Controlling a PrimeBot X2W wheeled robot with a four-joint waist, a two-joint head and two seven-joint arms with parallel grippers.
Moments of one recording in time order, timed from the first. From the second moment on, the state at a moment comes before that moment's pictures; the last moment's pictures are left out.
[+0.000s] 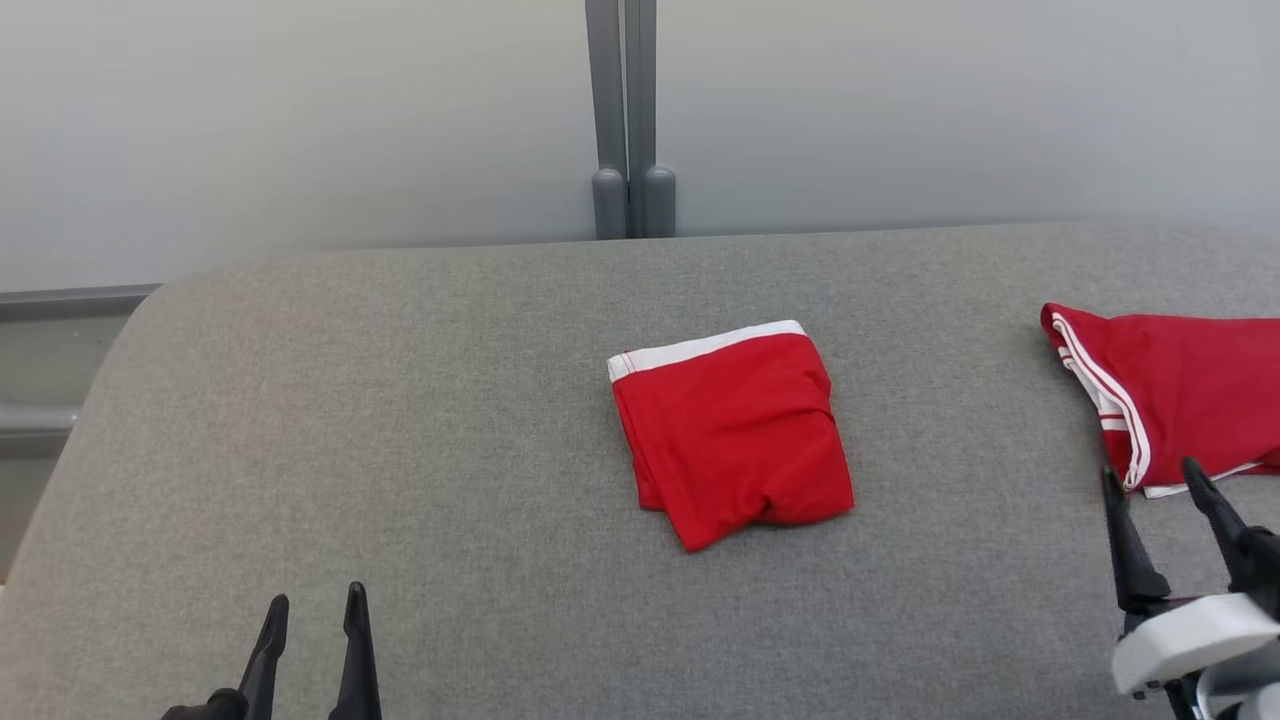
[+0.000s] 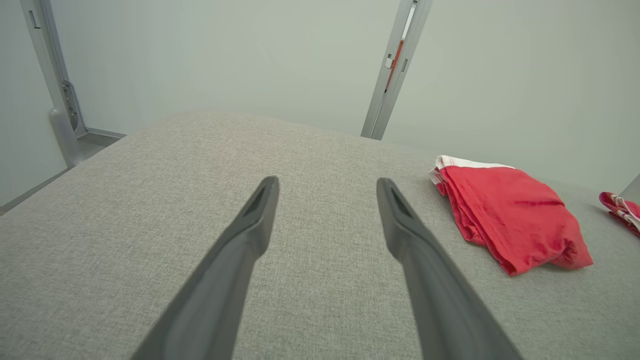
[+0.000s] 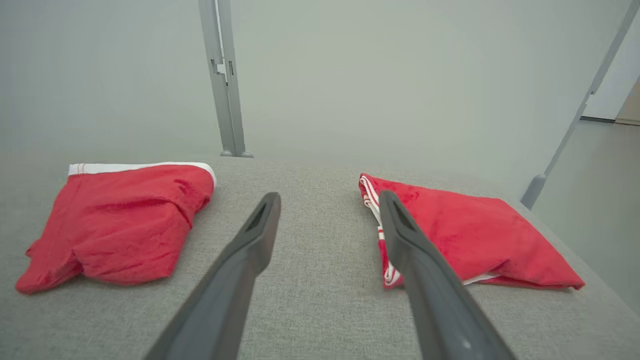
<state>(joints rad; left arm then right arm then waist) 0.18 0.05 0.00 0.13 -0.32 -0.12 -0.26 0.01 -0.29 -0.03 0.23 0.23 0.13 -0.26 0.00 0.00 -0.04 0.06</state>
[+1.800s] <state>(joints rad) 0.03 0.05 -0.15 0.17 -0.37 -0.13 -0.26 -0.55 -0.20 0.12 0.69 0.53 0.13 0.38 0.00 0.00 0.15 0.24</state>
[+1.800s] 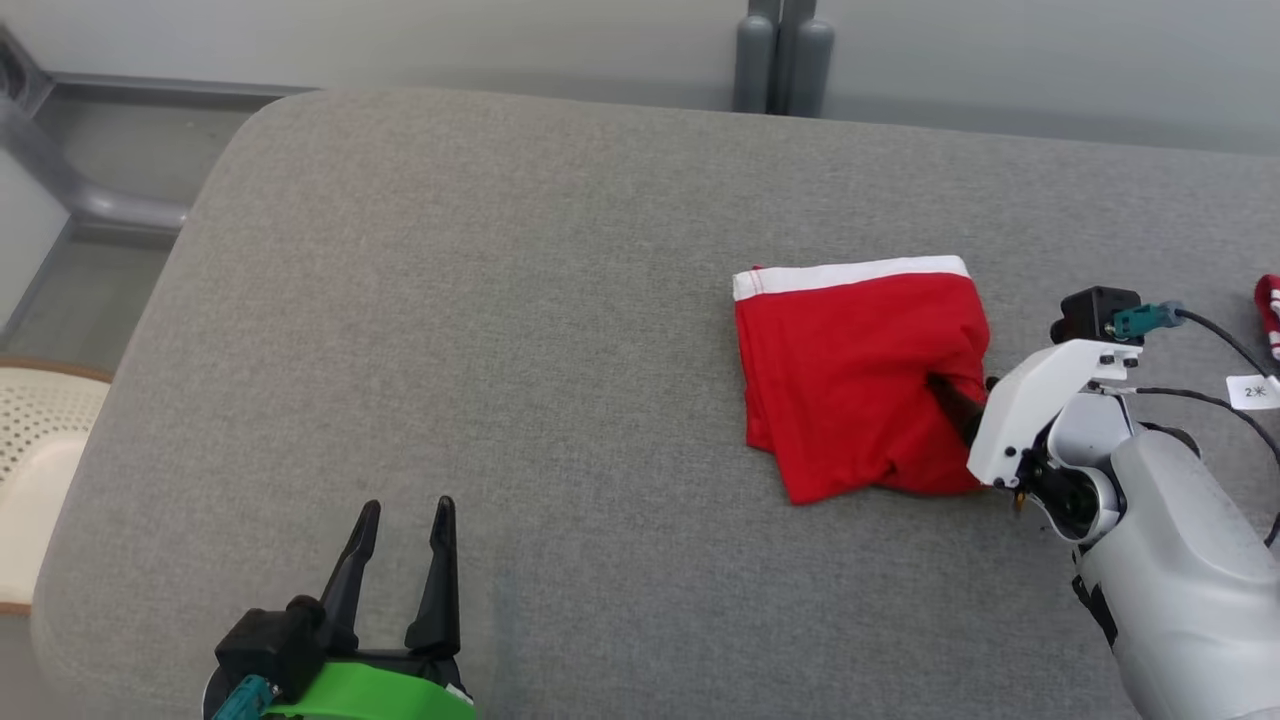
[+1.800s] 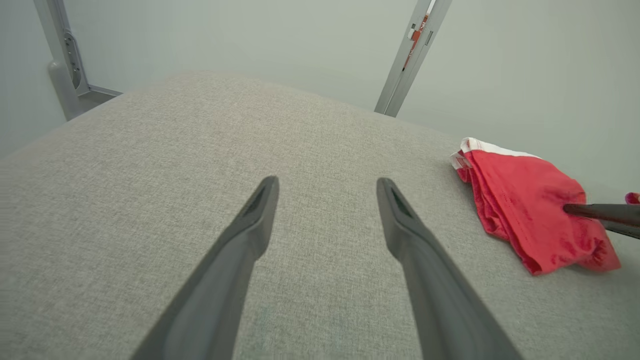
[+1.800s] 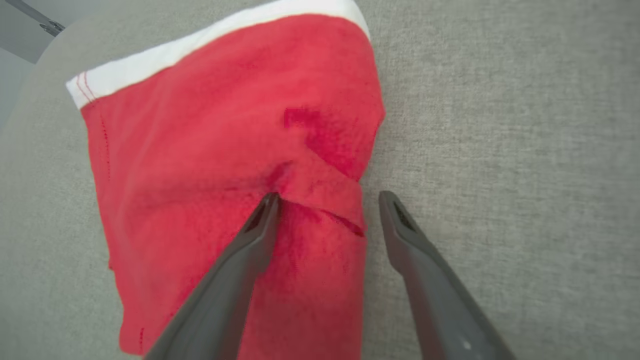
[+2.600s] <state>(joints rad) -0.10 0.05 -0.13 0.11 -0.36 -0.12 -0.26 -0.71 -0.65 -0.04 0.51 0.59 0.13 0.63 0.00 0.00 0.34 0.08</state>
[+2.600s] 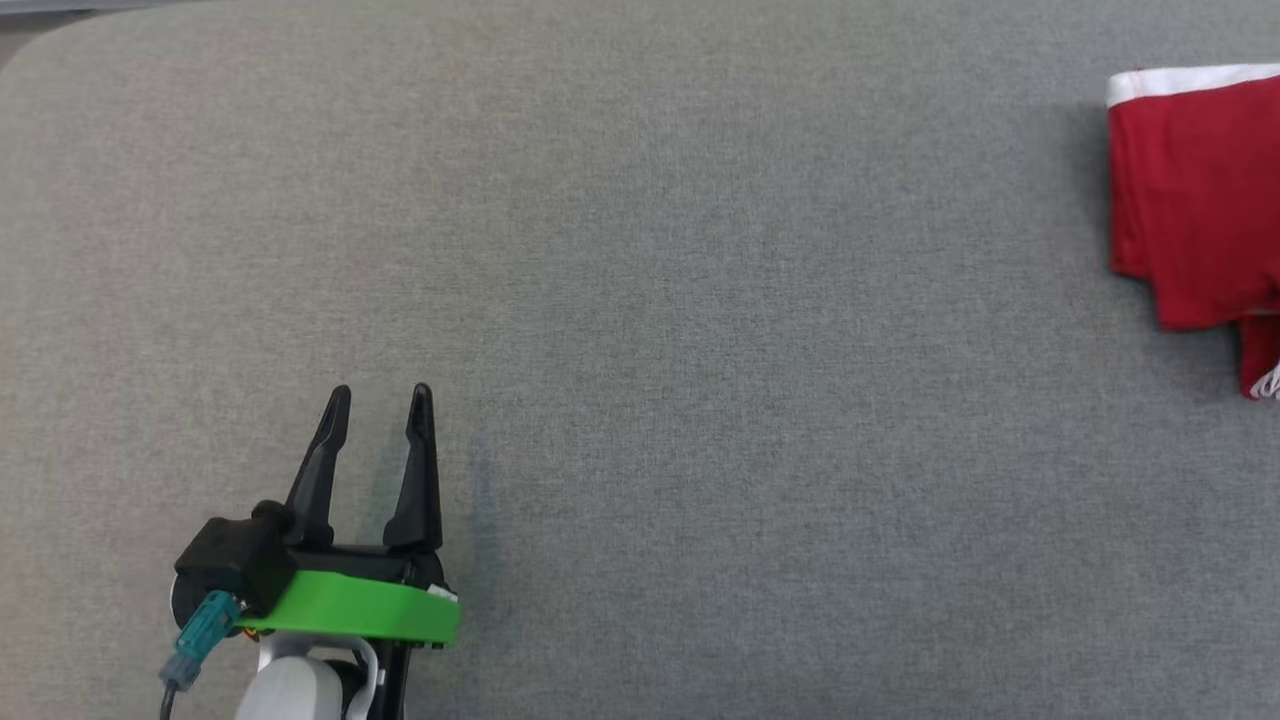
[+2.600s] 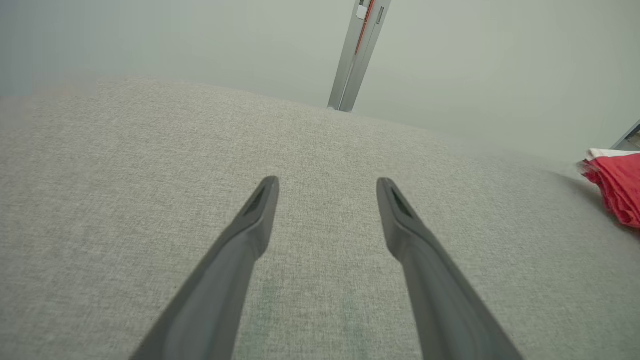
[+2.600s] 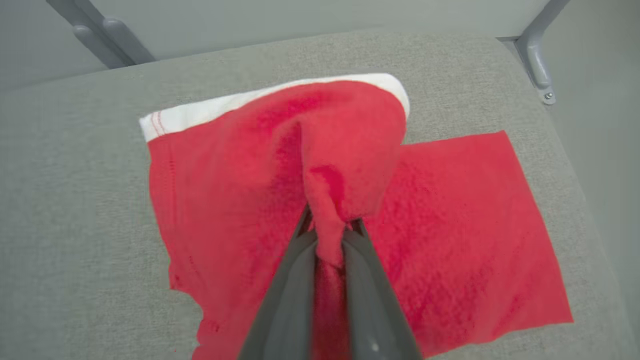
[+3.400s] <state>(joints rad) -0.07 0.05 -0.10 0.17 -0.36 -0.13 -0.26 -0.69 -0.71 -0.06 0.58 0.24 0.13 0.30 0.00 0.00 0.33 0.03</state>
